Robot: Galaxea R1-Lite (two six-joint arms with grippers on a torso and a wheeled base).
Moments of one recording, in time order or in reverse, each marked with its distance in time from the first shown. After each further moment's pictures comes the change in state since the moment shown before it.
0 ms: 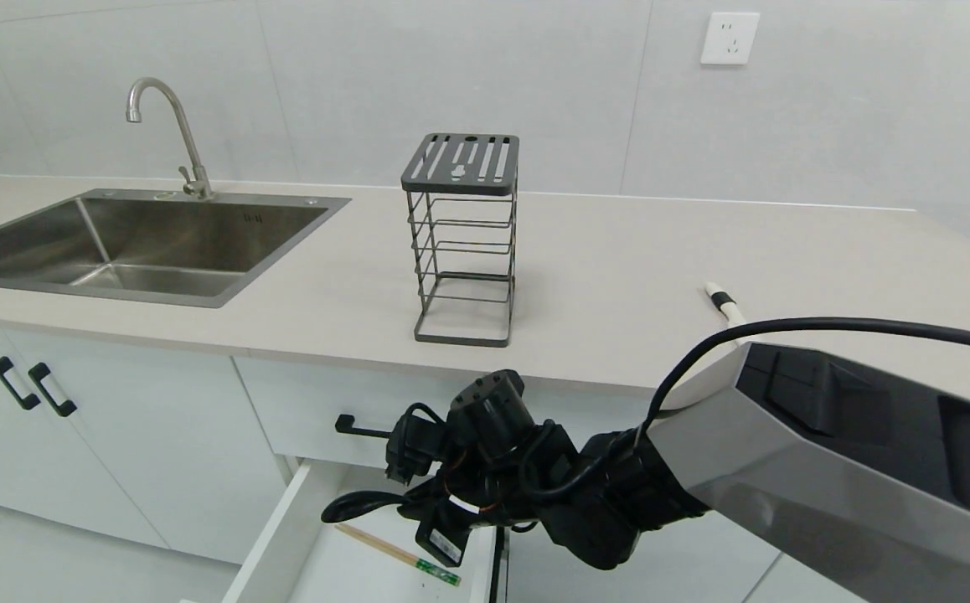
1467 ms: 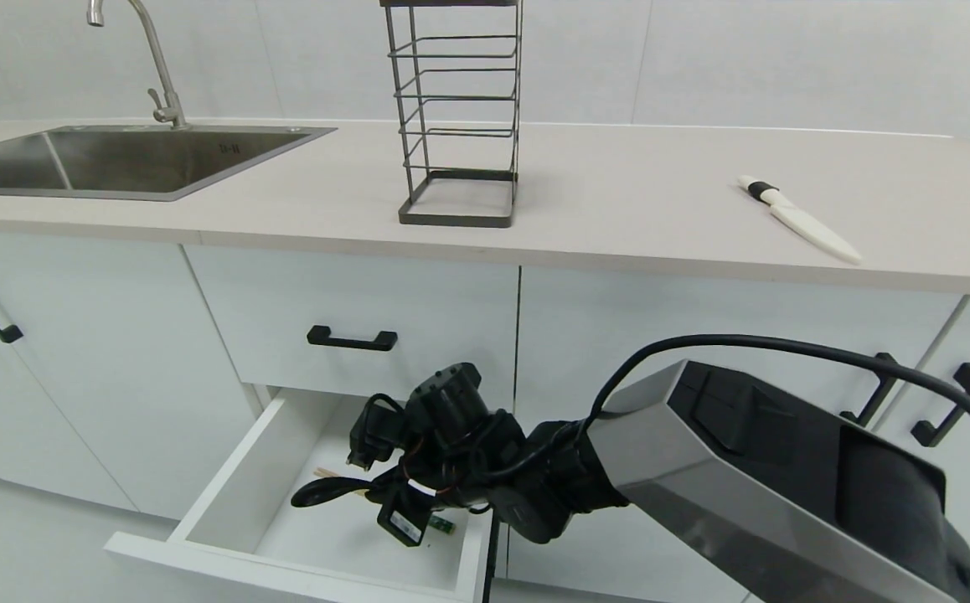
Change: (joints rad) left arm 0.000 0.000 0.000 0.000 0.000 0.000; right arm 0.013 0.151 -0.296 0.116 -0.001 0.000
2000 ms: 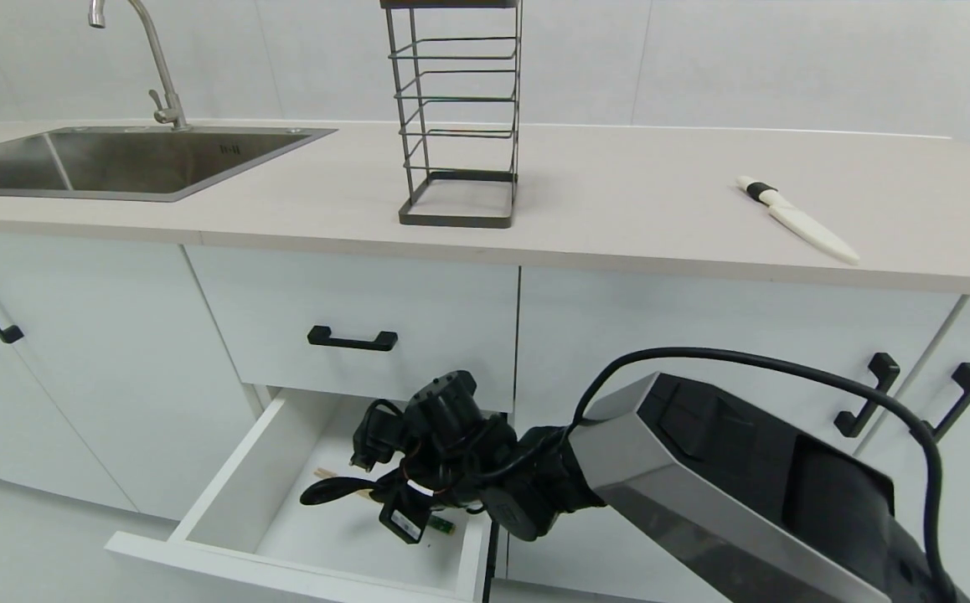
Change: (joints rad) left arm 0.000 0.000 0.000 0.000 0.000 0.000; right arm -0.014 0.078 -0.069 0.008 -0.018 0.000
